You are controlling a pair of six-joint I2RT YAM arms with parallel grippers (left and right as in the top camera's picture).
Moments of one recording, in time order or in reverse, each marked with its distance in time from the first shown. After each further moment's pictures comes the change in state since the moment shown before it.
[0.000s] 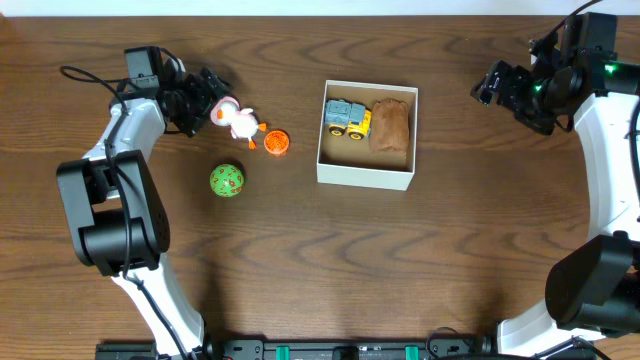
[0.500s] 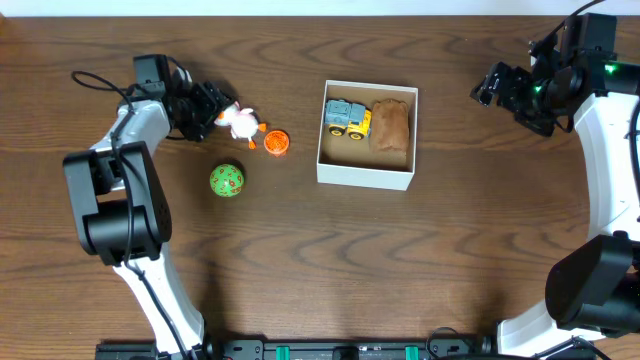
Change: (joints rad) left arm -0.001 0.065 0.002 -0.005 0.011 -0.005; right arm 0.000 0.000 0.000 -0.010 0.001 0.000
